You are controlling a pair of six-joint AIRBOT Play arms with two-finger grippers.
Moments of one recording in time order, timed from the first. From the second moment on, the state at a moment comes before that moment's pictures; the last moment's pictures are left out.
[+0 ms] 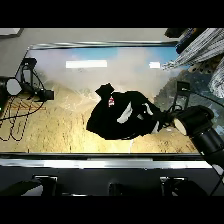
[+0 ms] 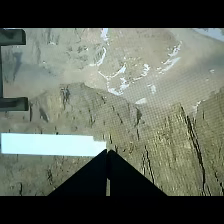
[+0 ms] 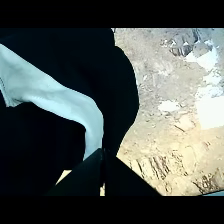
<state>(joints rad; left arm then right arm) -0.10 -1.25 1.30 1.65 -1.14 -1.62 0.42 -0.90 0.94 -1.90 1.20 2.27</state>
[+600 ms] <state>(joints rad) -0.10 -1.25 1.30 1.65 -1.14 -1.62 0.42 -0.90 0.94 -1.70 1.18 2.27</state>
